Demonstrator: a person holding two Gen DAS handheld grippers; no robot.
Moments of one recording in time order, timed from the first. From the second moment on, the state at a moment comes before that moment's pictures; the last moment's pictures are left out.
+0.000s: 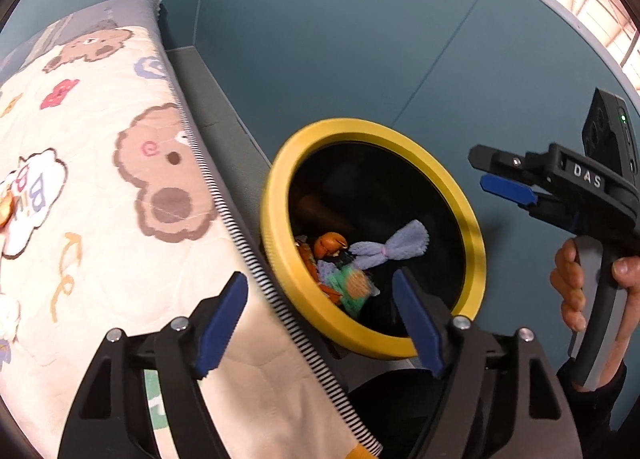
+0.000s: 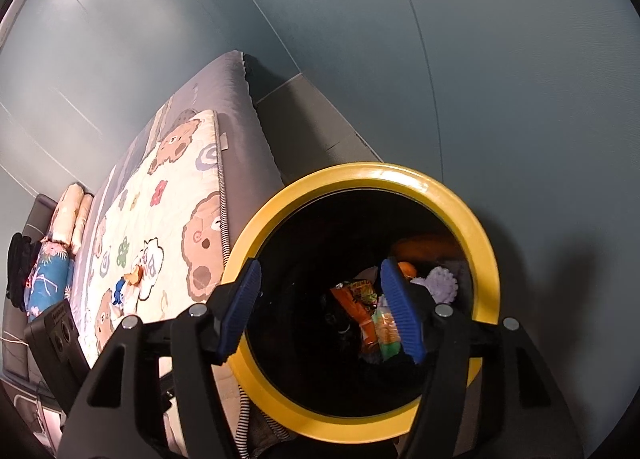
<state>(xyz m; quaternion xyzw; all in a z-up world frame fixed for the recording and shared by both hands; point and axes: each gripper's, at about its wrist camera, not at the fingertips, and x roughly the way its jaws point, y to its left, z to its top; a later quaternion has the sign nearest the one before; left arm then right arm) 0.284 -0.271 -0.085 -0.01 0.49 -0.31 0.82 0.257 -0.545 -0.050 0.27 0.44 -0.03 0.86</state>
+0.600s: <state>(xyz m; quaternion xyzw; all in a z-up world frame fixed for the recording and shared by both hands) 0.298 -0.177 -0.076 -0.03 0.48 -0.22 0.85 0.269 -0.474 -0.037 0.23 0.45 0.02 0.86</state>
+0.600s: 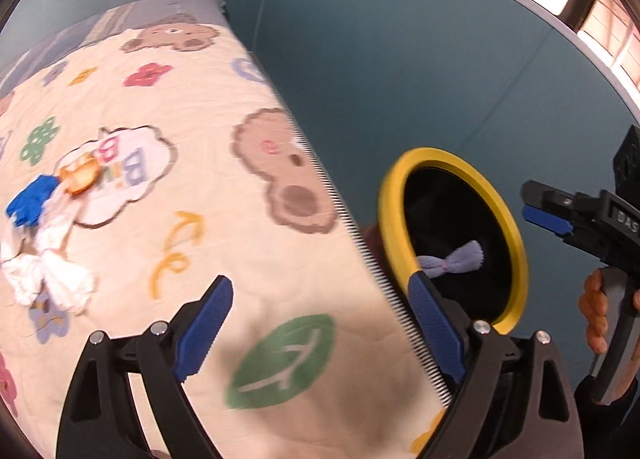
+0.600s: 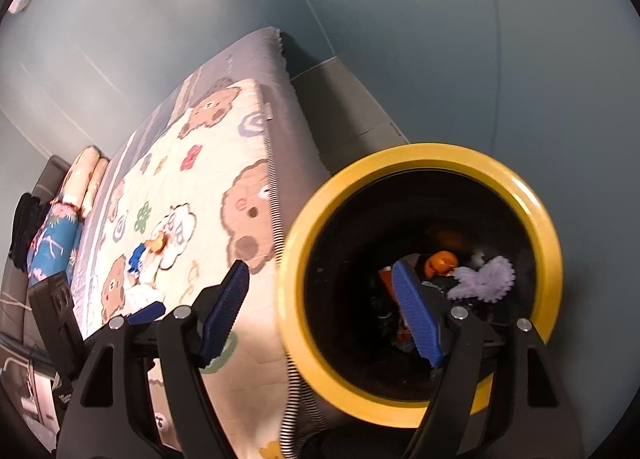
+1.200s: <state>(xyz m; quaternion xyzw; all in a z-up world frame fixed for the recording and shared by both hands) 0.313 -0.017 -0.091 -0.07 0.49 -0.08 0.87 0.302 -0.352 -0.018 0.17 0.46 0.11 0.86</state>
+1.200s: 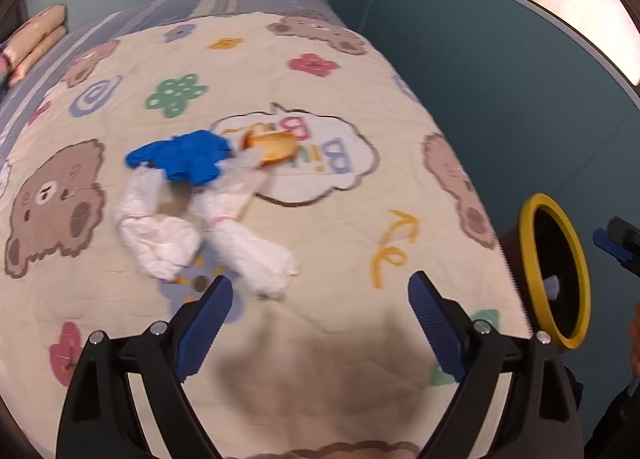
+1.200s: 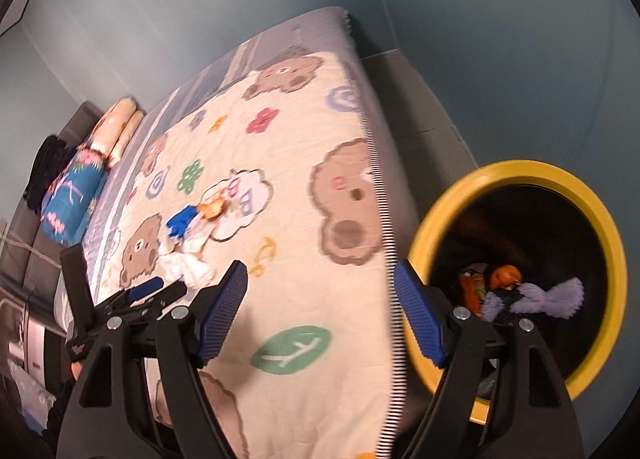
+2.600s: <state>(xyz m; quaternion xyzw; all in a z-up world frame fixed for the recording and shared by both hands) 0.372 0.131 -0.171 -0.18 0.52 0.00 0.84 0.382 -0.075 -0.135 -0.02 0.55 0.27 0.79</state>
